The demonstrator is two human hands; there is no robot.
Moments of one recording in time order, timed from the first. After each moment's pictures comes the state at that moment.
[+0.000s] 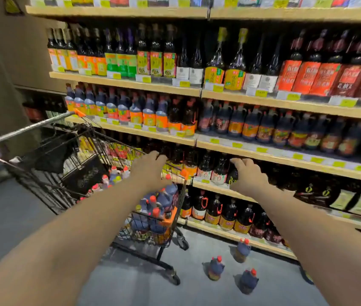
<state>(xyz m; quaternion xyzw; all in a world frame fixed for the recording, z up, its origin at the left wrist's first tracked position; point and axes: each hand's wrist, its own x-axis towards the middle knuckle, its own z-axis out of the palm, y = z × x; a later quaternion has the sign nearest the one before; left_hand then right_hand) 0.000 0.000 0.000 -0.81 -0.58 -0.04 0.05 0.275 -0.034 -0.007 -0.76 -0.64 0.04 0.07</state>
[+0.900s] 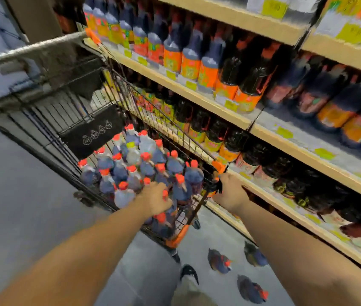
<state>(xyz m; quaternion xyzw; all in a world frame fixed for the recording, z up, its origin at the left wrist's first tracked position) -0.008 0.190 -0.206 -0.61 -0.73 -0.02 -0.31 0.220 0.252 -0.185 -0.62 -0.74 0.26 -0.04</state>
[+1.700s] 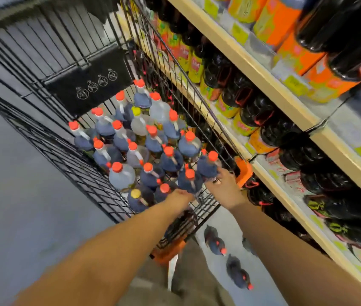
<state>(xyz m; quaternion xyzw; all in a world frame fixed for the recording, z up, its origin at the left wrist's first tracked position) 0.046 0.267 -0.308 -0.13 -0.72 -0.19 -0.65 0.172 0.354 -0.308 -0.60 -0.64 0.48 0.00</state>
